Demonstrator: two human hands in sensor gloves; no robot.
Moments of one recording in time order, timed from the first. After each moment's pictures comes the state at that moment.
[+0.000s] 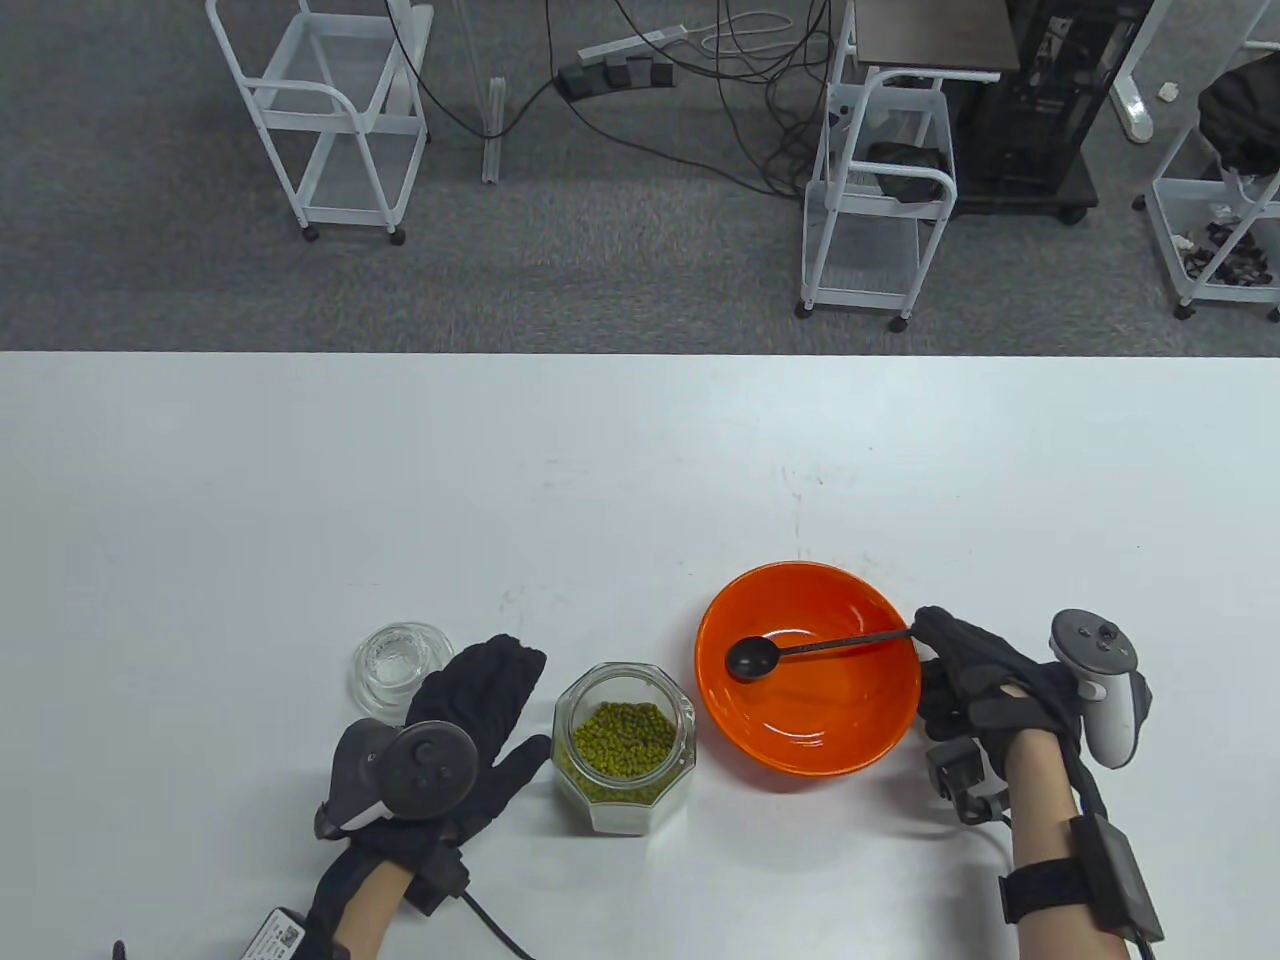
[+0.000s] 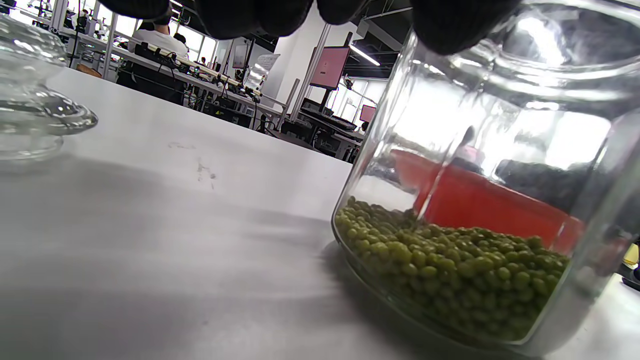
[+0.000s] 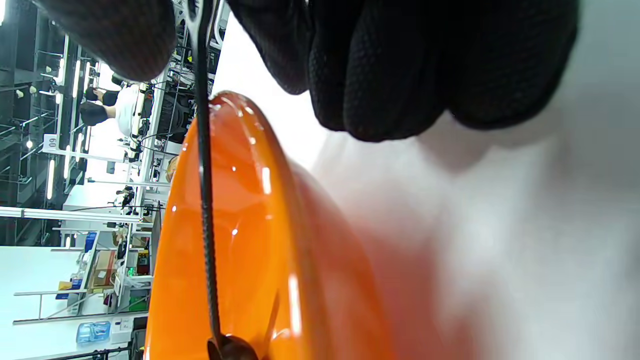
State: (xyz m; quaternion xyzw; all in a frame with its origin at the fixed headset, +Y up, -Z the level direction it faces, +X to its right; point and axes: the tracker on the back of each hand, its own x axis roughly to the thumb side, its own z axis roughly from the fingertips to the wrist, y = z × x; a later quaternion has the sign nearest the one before) left_hand -0.200 -0.723 -0.194 -0.02 -0.23 0.20 0.95; right_hand 0.316 -0.785 -0.266 -0.21 0.19 0.76 0.58
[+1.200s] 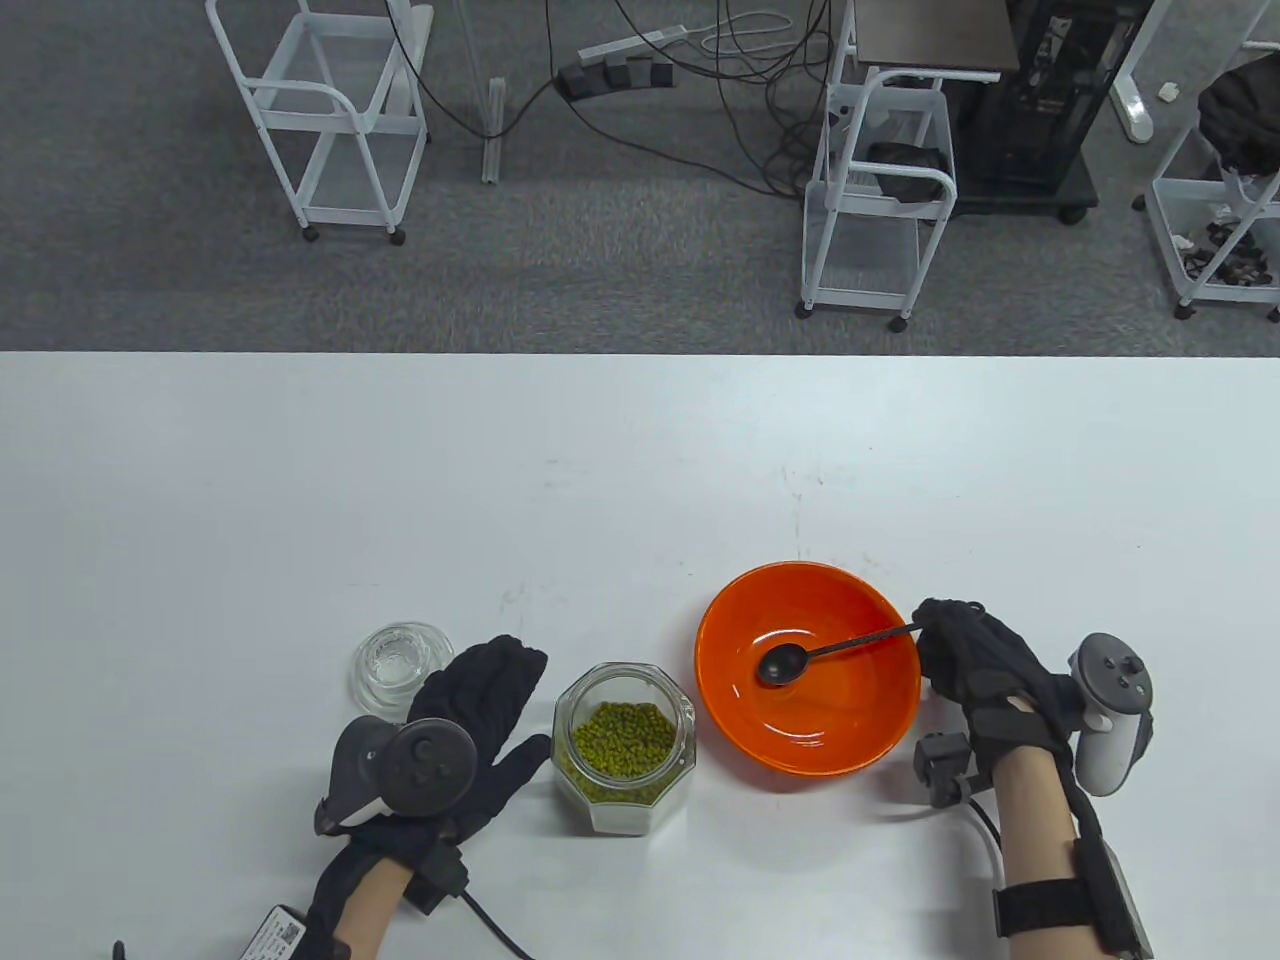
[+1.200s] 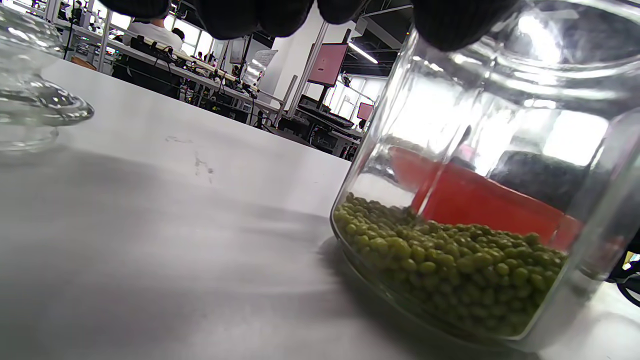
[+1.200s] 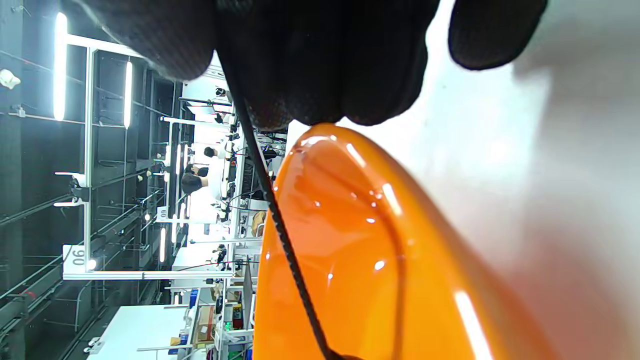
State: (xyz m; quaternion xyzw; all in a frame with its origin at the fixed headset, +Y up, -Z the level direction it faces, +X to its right) left_hand -0.201 -0.727 -0.196 -0.03 -0.23 0.21 0.95; right_hand 0.316 -0.780 -0.253 -0.18 0.05 0.72 0.67
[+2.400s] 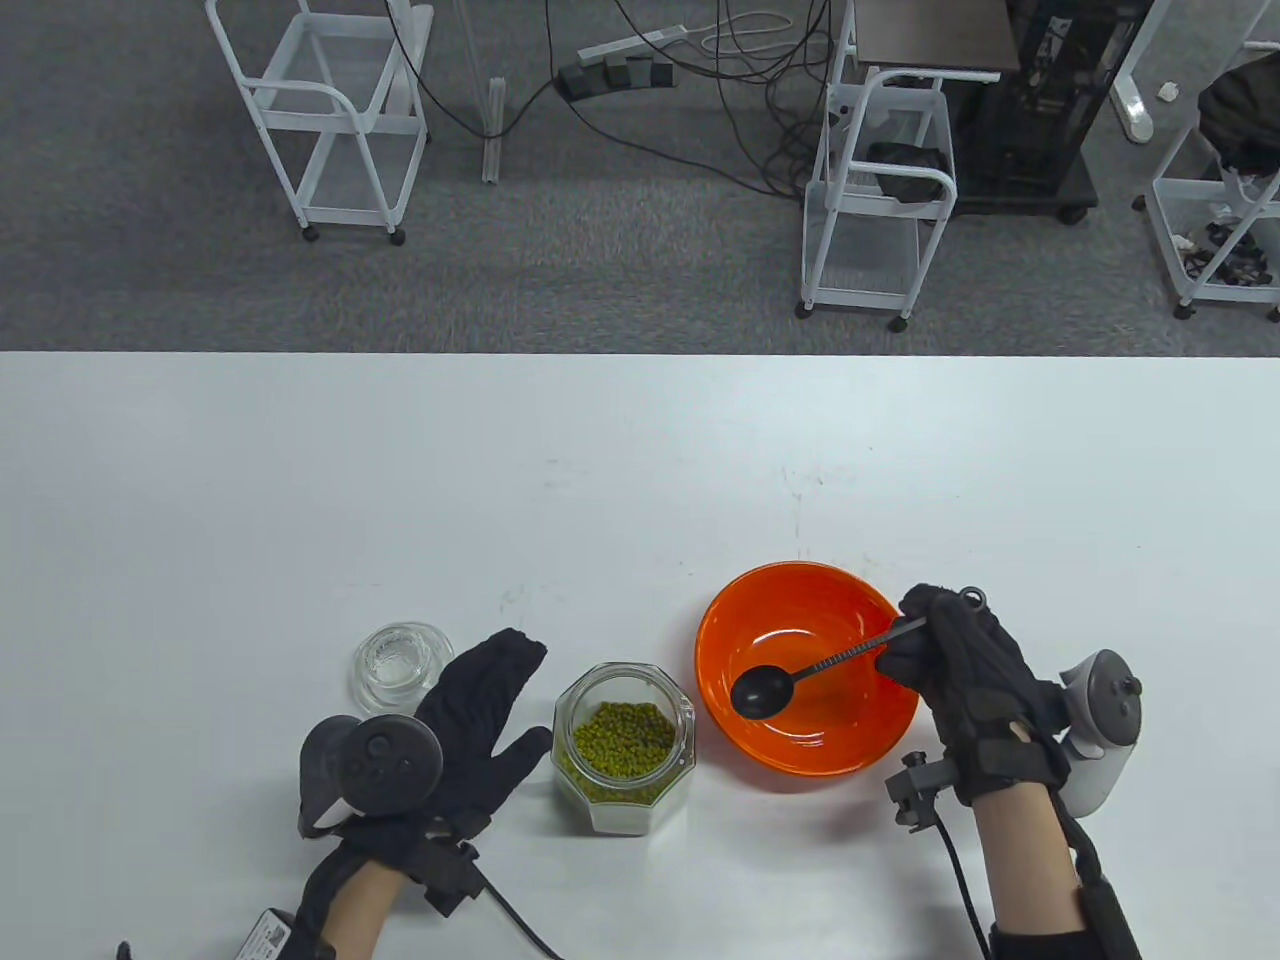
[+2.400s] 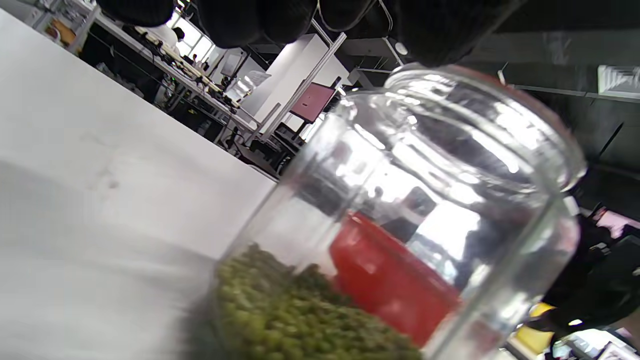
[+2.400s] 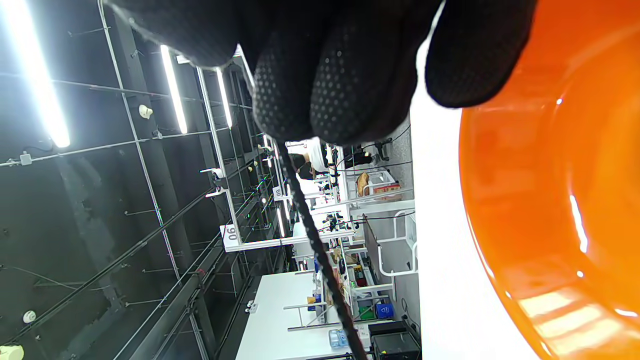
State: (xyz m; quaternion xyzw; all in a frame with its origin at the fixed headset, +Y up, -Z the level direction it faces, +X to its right) left_hand -0.206 -0.715 -0.194 0.00 -0.25 0.37 0.90; right_hand 0.268 -0.721 -0.230 -0.05 0.00 0.63 0.78
